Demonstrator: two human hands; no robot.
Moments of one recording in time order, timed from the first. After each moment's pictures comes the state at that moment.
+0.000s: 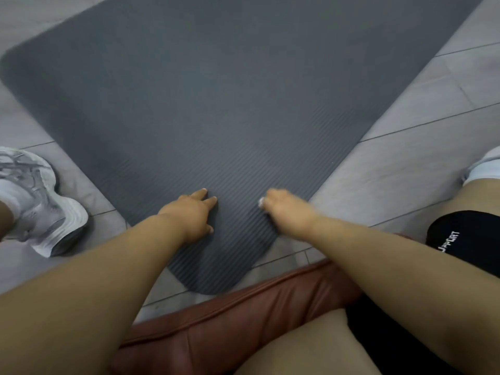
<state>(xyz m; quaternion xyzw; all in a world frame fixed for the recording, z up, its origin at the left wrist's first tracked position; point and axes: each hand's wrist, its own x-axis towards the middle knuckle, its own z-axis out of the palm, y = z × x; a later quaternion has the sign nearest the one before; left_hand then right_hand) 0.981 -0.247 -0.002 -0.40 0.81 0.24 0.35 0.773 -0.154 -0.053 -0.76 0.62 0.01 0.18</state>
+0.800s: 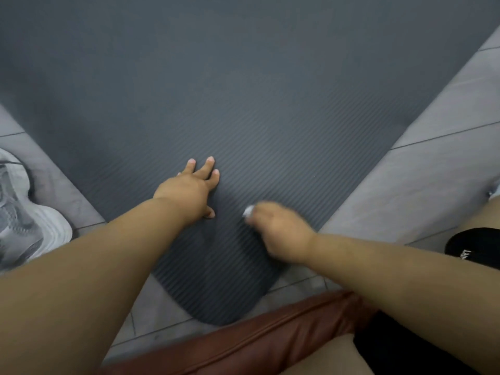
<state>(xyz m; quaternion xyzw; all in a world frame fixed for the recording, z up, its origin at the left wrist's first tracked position) 0.972 -0.316 -0.028 -0.40 0.82 0.22 0.35 0.808 -0.180 -0.064 -0.78 0.57 -0.12 0.23</state>
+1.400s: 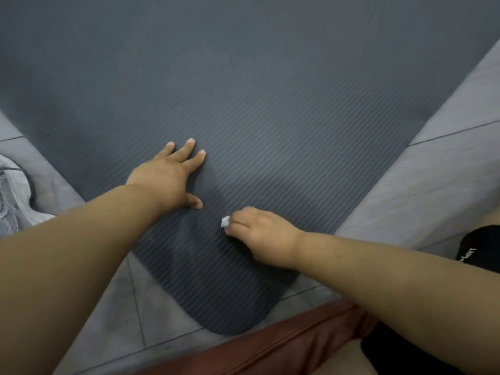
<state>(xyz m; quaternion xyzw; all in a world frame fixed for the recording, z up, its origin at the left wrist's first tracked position) 1.002 -0.356 -0.028 -0.43 0.82 0.20 0.31 0.839 -0.208 -0.071 -0.84 0.49 -0.13 0.22</state>
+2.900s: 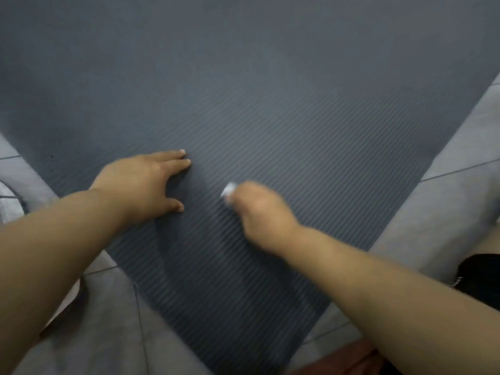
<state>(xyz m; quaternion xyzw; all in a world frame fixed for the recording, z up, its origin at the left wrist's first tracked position) 1.051 -0.419 -0.023 -0.41 0.86 0.19 0.22 0.862 -0.294 -0.080 -0.74 0.63 -0.20 0.15</state>
